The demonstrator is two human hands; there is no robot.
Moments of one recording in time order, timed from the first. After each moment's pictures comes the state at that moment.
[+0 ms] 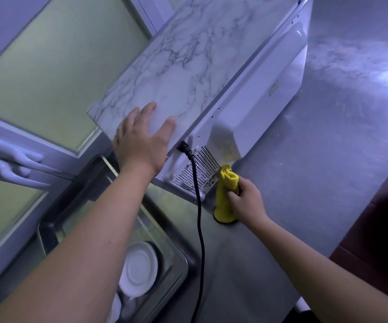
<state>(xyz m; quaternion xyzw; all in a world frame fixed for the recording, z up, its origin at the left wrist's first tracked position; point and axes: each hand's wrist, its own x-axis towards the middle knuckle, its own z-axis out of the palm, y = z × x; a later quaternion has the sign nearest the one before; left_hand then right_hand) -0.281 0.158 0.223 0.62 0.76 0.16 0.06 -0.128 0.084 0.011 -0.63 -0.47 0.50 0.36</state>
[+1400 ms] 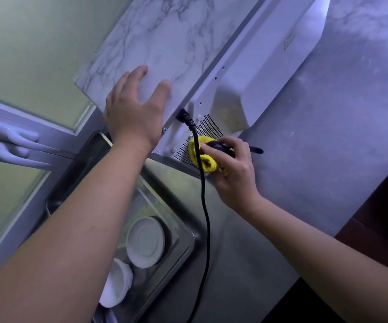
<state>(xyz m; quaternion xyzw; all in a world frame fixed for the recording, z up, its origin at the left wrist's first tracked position) -0.281 0.159 0.223 0.61 0.76 0.21 0.07 -0.161 0.070 0.052 -0.53 -0.59 0.25 0.56</state>
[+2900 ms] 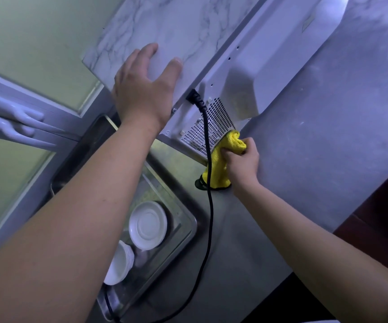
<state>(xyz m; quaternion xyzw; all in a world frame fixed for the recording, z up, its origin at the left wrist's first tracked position) -0.279 0.157 0.224 0.60 0.76 0.22 0.08 -0.180 0.081 0.028 -0.63 -0.21 0.57 0.48</state>
